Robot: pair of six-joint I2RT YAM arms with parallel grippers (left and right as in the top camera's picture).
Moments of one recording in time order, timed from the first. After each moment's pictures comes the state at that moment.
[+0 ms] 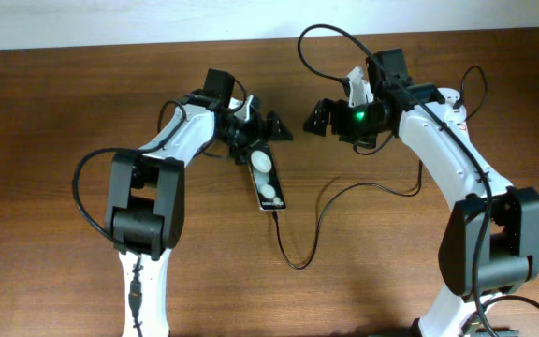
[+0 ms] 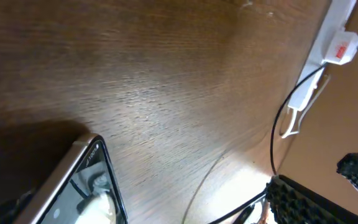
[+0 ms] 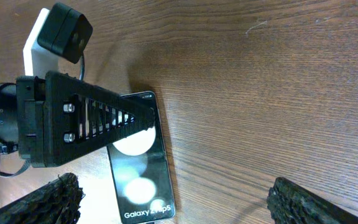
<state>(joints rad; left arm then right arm) -0.27 2.32 1.72 -0.70 0.77 -0.50 0.15 1.90 1.51 -0.76 -0.52 0.33</state>
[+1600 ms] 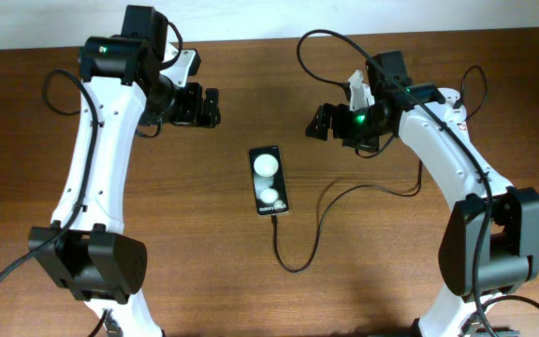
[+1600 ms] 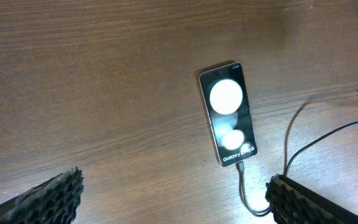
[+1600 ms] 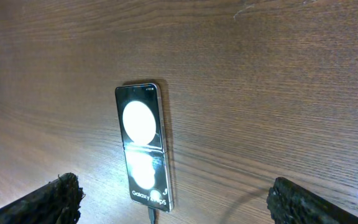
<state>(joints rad) -0.14 1.97 2.11 -1.43 0.23 0.00 0.15 1.90 1.51 -0.82 -0.49 0.31</state>
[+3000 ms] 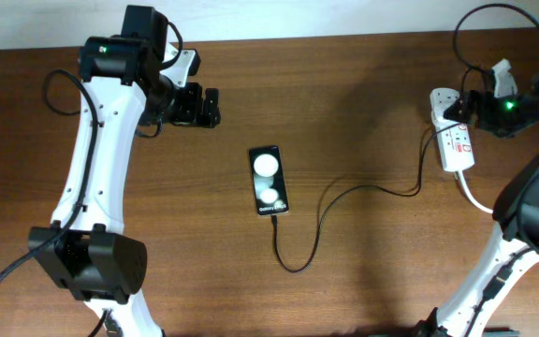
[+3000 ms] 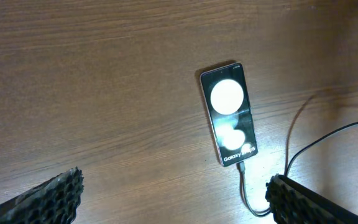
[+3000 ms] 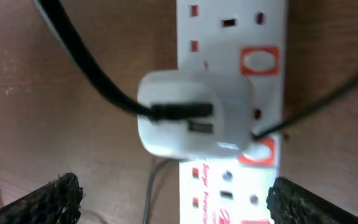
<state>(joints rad) -0.14 1.97 2.11 -1.43 0.22 0.00 -0.50 2.35 2.06 -1.15 -0.54 -0.35</state>
